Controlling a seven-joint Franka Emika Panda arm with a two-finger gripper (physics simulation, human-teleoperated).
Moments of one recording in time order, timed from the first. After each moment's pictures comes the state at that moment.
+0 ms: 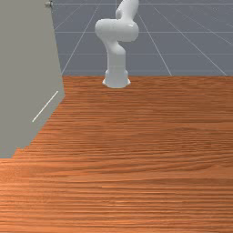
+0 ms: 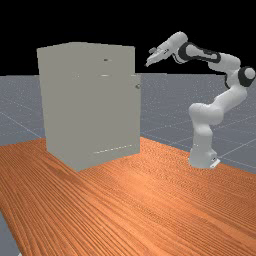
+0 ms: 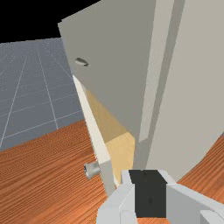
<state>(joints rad) -0.40 -1.14 -0.38 -2.50 -0.19 2.32 0.66</state>
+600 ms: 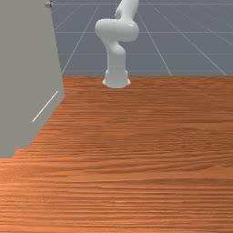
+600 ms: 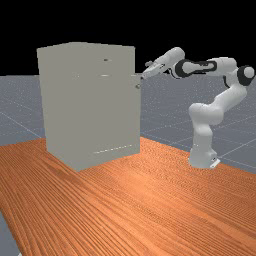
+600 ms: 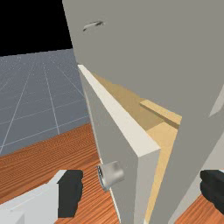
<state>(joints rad) -0.40 -1.11 -0.39 -2.75 -0.20 2.66 0.71</state>
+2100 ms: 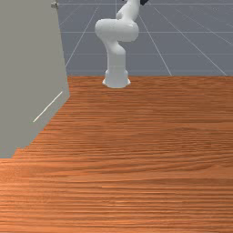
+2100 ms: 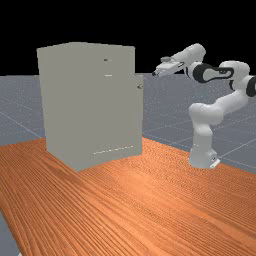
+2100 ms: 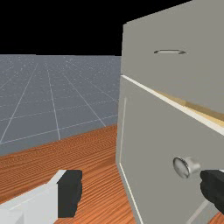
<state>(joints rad) -0.40 -1.29 0.01 -2.84 -0.18 2.62 0.97</state>
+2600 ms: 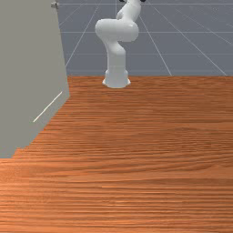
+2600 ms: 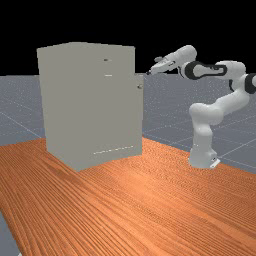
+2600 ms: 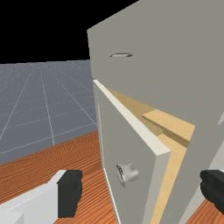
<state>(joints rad) -0.45 -1.26 -0.21 -2.82 -0.22 2.67 0.84</state>
